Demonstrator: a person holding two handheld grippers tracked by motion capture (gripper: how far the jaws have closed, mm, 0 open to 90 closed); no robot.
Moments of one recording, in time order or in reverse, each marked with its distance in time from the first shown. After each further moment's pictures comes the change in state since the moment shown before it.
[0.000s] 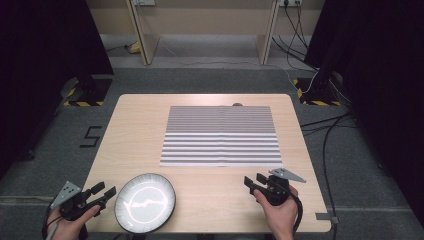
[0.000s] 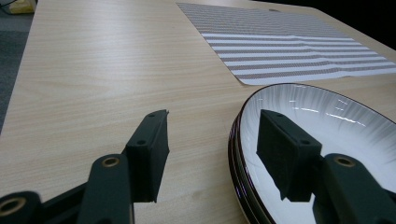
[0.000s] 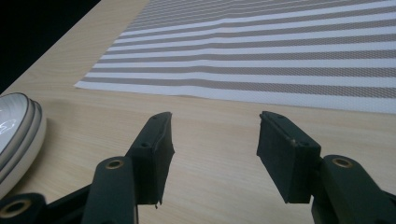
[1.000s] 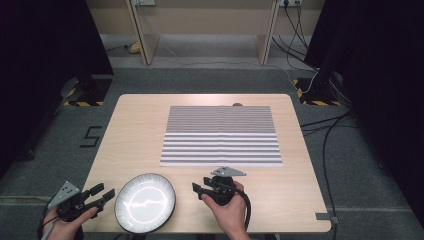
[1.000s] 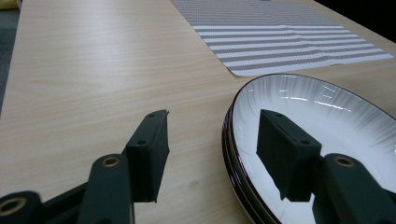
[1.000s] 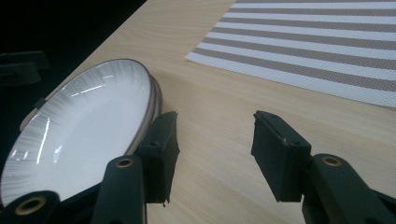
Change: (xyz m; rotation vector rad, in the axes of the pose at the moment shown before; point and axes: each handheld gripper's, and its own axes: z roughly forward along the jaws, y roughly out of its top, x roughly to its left) left arm 0.002 0.007 -0.006 0.035 -0.039 0.038; right arm 0.118 -0.002 0.068 0.122 0.226 -0.121
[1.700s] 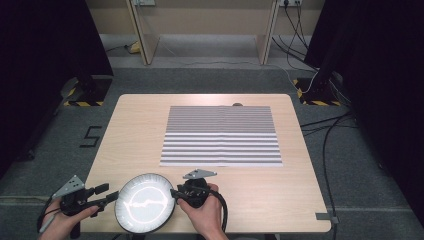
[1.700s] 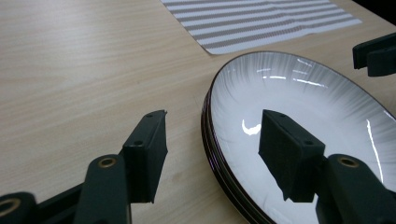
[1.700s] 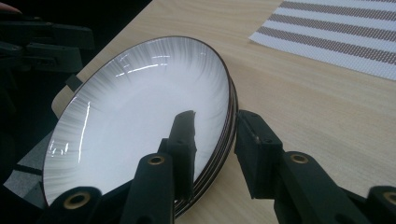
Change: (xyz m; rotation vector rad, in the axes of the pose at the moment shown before) left arm 0.004 0.008 0.010 0.154 -0.120 0.041; right arm 0.050 0.005 0.038 0.104 0.071 -0.047
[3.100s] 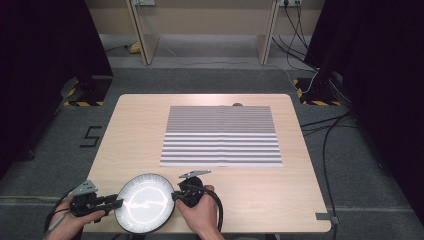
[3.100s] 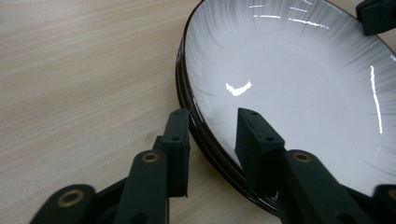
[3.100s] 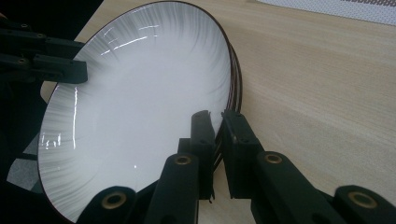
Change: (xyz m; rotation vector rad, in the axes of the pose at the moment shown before) left arm -0.008 -0.005 0.014 0.171 -0.041 0.002; right arm 0.006 0.003 0.009 0.136 -0.036 0.090
